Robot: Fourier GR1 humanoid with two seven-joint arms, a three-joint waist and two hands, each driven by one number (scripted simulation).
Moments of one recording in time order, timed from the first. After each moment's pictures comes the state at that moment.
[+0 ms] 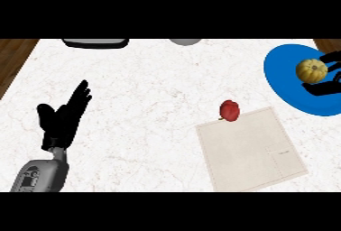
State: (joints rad) left arm -0.18 0.21 0.02 -1.40 0.03 0.03 0.15; right arm -0.83 -0.56 -0.49 -0.34 0.82 -0.28 -0.20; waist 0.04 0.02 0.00
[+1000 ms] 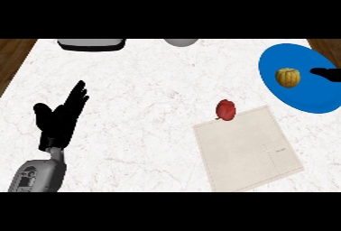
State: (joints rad) left arm -0.18 0.21 0.05 -1.39 0.03 0.02 0.15; right arm -0.90 -0.63 -0.73 -0.26 0.50 0.02 -0.59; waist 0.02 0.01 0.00
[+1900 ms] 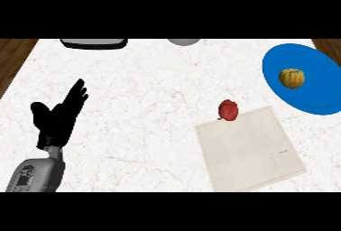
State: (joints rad) left arm -0.19 0.21 0.06 -1.39 0.04 0.00 0.15; right arm -0.77 -0.77 -0.78 -0.20 0.37 0.31 -0.66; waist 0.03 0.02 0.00
